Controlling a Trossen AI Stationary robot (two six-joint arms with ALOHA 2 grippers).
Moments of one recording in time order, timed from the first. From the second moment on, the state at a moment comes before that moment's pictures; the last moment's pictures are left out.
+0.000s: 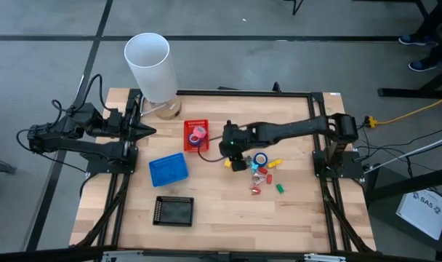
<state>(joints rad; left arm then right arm) 0.00 0.39 0.78 -0.39 -0.01 0.00 0.00 1.84 1.29 -0.45 0.05 -0.28</state>
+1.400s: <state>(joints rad) 0.00 0.39 0.78 -0.39 -0.01 0.00 0.01 1.86 1.28 -0.50 -0.02 -0.92</state>
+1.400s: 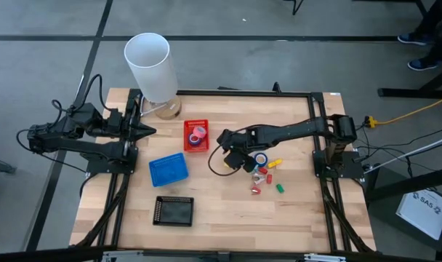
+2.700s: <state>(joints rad) 0.00 0.39 0.78 -0.39 -0.01 0.00 -0.03 2.00 1.28 -0.31 -0.13 -0.68</state>
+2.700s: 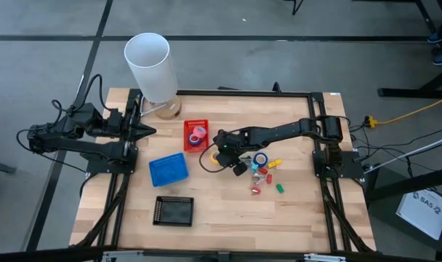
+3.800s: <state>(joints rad) 0.00 0.39 0.78 -0.39 -0.01 0.00 -0.04 2.06 1.32 -0.31 -0.10 -0.47</state>
